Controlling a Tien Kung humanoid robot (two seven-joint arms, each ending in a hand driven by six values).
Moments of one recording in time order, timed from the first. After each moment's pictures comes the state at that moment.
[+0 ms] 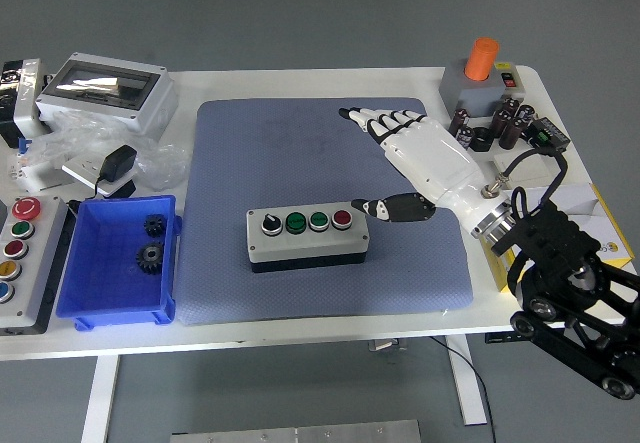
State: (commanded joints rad) left arm -0.04 0.12 -1.92 -0.18 1.92 -0.03 0.22; right arm 0.45 -0.54 0.71 1.65 -2.17 -0.25 -0.09
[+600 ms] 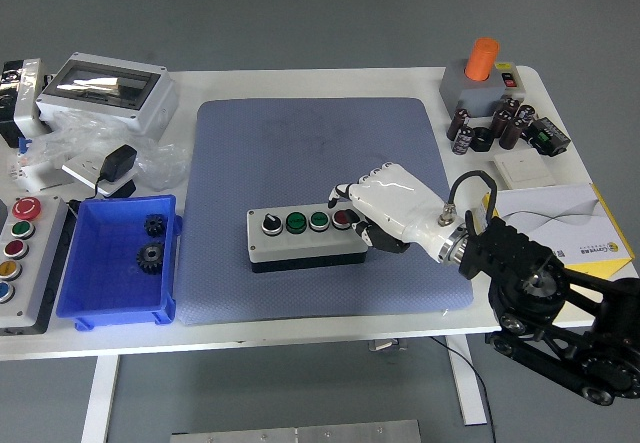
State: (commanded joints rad) left arm -0.04 0.12 -1.91 -0.18 1.92 -0.03 0.22; right arm 0.52 -0.47 0.53 1.56 -2.22 -0.13 -0.16
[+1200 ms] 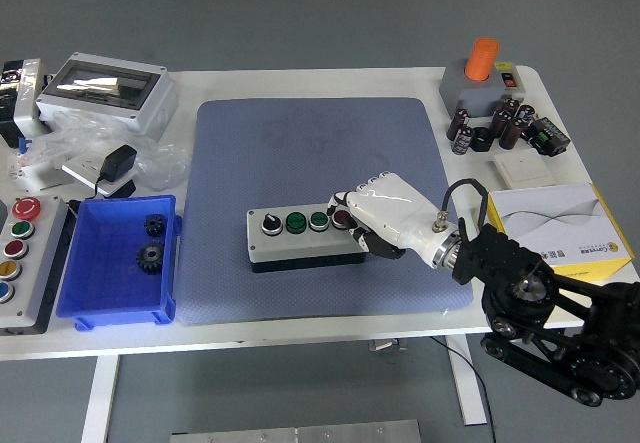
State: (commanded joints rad) left arm -0.04 0.12 -1.91 -0.18 1.92 -0.03 0.22; right arm 0.52 -0.45 0.52 1.51 -2.20 -0.16 -0.16
